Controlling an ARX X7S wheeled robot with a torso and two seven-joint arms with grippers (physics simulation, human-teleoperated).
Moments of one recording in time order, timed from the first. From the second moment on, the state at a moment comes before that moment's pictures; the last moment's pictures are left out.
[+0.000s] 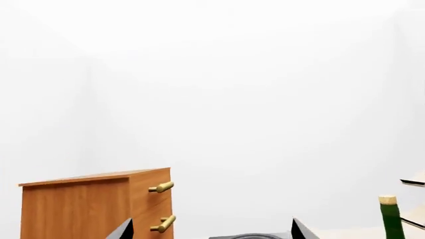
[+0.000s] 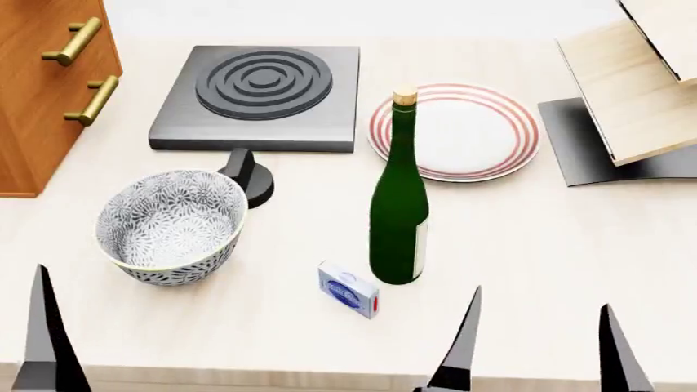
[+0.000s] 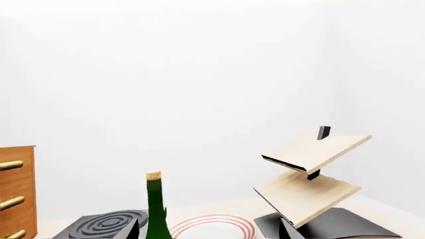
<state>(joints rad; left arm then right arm) 0.10 -0.16 0.08 0.75 0.04 -0.14 -0.20 -0.08 0.12 -0.03 -0.56 0.14 0.05 0.19</state>
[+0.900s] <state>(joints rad) 0.16 -0.21 0.09 0.76 0.01 -0.05 -0.24 -0.15 0.16 -0.05 -0.57 0.18 -0.06 0.24</state>
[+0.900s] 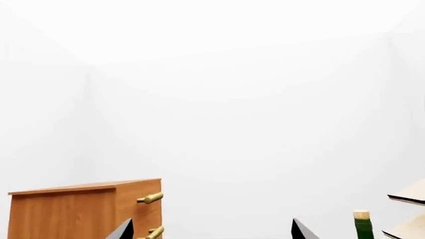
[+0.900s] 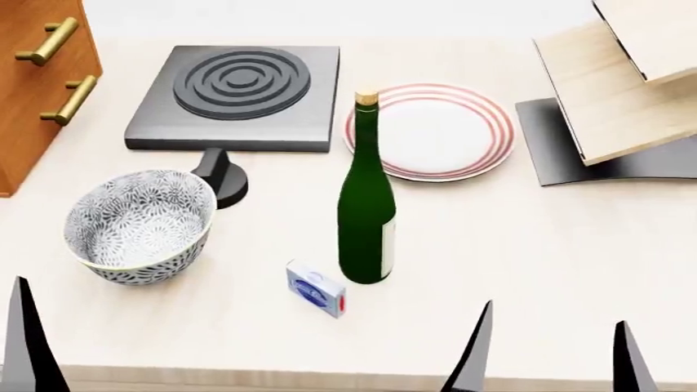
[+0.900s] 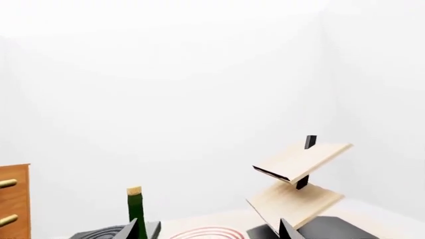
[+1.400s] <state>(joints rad) 0.15 -0.22 0.09 0.74 -0.03 -0.05 -0.26 -0.14 0.18 -0.06 -0.57 0.20 -0.05 0.26</state>
